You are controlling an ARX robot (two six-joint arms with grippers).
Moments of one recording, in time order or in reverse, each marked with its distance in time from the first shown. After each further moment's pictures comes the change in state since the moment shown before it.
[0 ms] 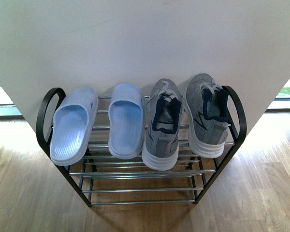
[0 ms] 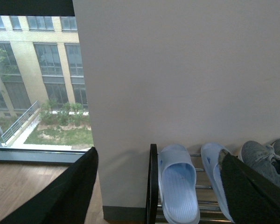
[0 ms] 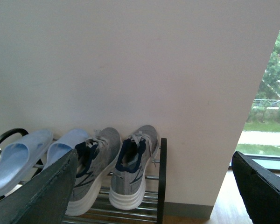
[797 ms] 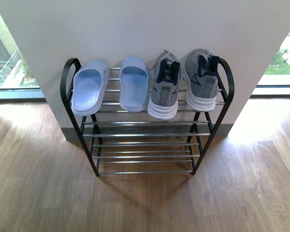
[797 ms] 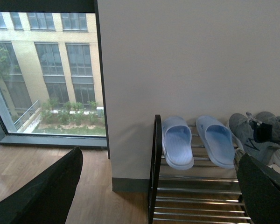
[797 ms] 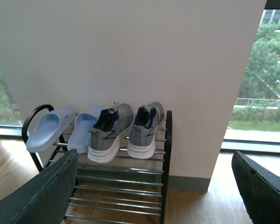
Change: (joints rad) left arm 0.000 0.000 0.000 0.000 0.000 0.003; right arm 0.000 0.000 0.000 0.000 0.000 0.000
